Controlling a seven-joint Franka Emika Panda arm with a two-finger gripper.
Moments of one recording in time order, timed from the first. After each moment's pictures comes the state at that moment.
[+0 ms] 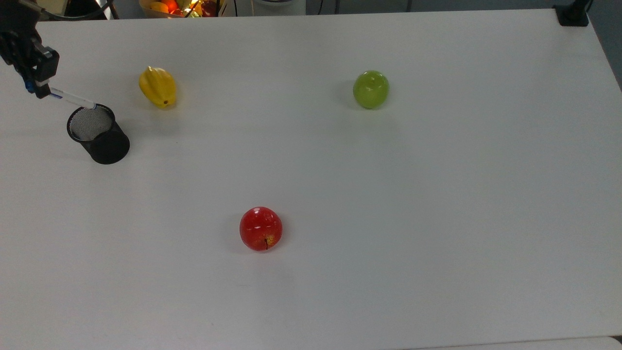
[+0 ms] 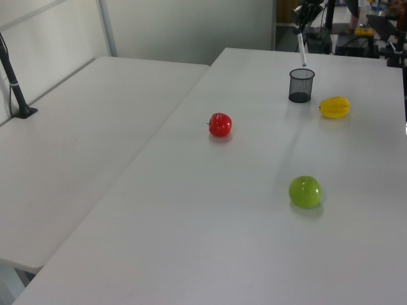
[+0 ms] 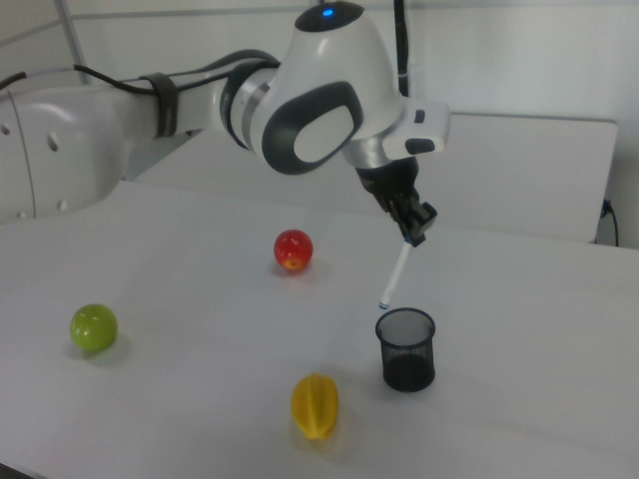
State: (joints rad) arm -0.38 0.31 -0.04 -1.46 0.08 2.11 0.04
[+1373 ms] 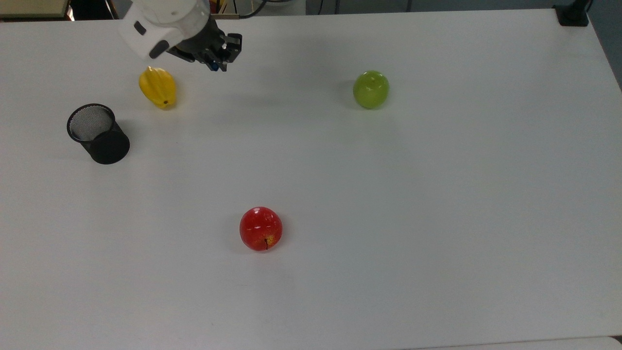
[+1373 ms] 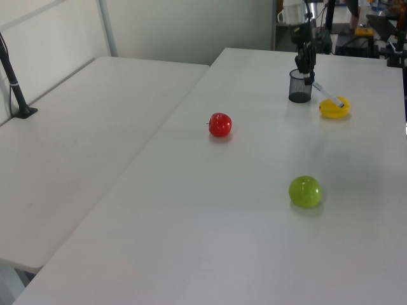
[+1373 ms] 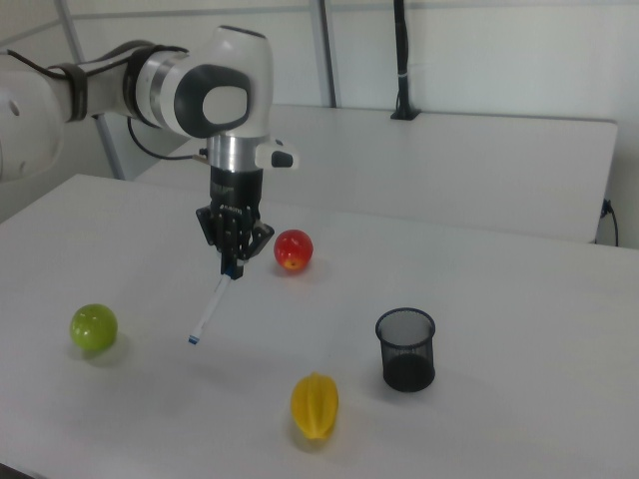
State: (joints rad) arm -0.08 0.27 0.00 -1.53 0.05 1.54 -0.10
